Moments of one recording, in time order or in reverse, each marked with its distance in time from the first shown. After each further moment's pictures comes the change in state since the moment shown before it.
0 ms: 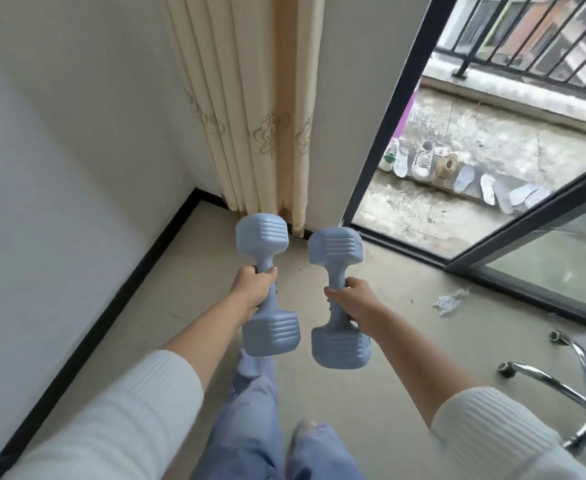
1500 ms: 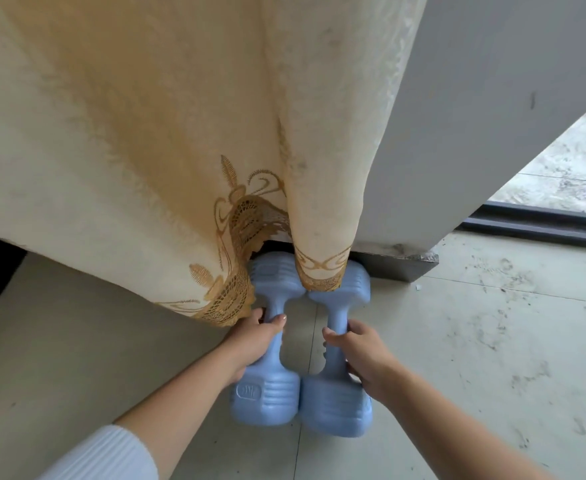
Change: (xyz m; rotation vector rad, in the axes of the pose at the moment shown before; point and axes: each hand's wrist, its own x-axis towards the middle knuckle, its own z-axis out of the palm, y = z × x) left_hand 0.782 -0.211 0.131 0.349 -0.260 -0.036; right_hand 0.766 0.192 0.171 0.459 -0.002 0.185
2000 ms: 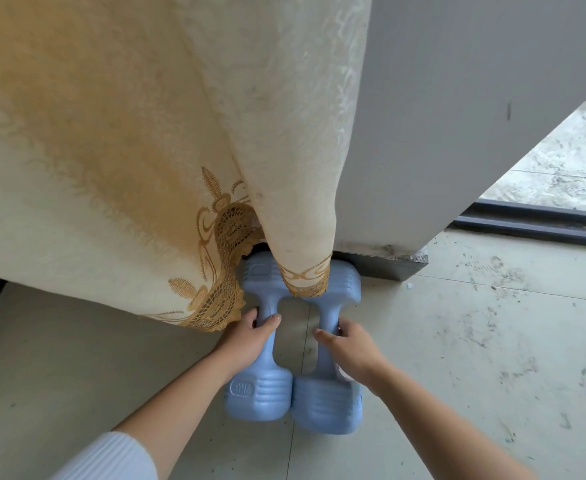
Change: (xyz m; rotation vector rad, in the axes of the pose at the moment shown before) left_hand 0.003 -0.005 -0.005 0.218 0.013 0.036; right_hand -0.002 -0.008 -0.002 -0.406 0.046 -0.150
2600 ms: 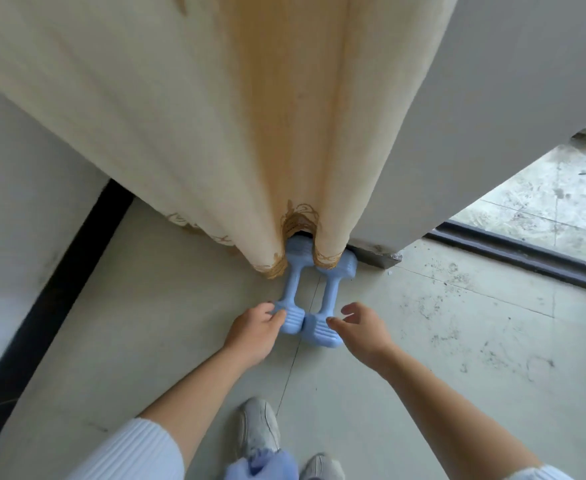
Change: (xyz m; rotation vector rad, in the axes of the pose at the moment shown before) left_hand -0.218 0.074 -0.042 0.108 0.114 -0.024; right_hand -0.196 -0.108 -0.050 -0.288 -0.040 0.035
